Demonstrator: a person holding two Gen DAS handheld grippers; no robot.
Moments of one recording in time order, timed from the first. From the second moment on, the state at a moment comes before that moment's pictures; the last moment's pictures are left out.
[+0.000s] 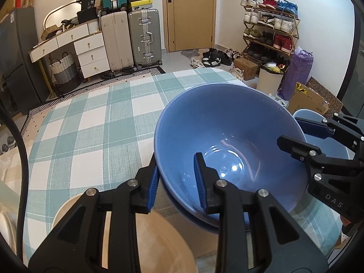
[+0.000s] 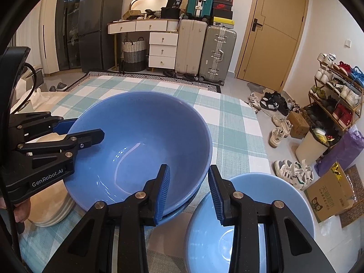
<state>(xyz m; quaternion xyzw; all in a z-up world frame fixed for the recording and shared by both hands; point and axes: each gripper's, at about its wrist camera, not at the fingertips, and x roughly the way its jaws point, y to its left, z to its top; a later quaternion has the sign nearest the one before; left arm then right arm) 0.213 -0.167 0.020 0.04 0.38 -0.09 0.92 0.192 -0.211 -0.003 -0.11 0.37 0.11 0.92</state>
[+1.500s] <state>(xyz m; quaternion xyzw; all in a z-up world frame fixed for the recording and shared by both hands) 0.167 -0.167 0.045 -0.03 0.40 -0.11 0.91 0.152 -0.271 0.036 -0.04 0.34 0.08 0.94</state>
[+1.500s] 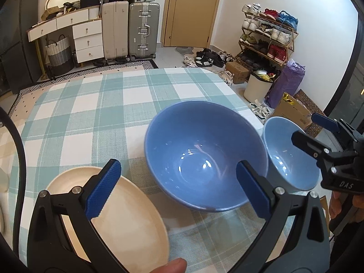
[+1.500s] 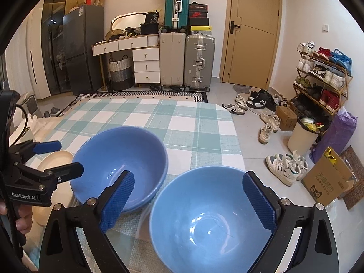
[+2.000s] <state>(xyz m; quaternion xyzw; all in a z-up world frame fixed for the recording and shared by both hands) 0.122 -0.223 0.061 -0.03 0.40 -0.18 0.90 0.119 -0.331 0.057 -0.02 0.31 0.04 0.95</state>
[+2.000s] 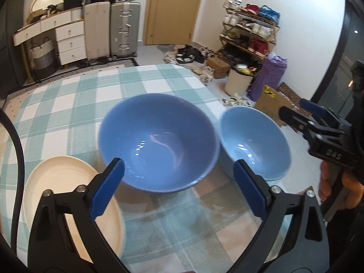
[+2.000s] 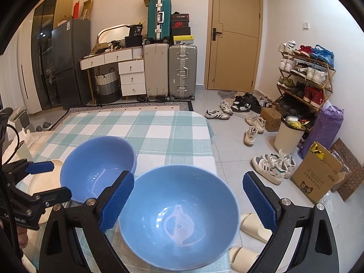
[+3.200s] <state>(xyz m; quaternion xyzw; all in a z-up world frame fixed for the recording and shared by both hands) 0.143 -0.330 0.007 -0.05 0.48 -0.27 0.84 0.144 -0.401 -0.014 0.04 0.42 0.02 0.91</state>
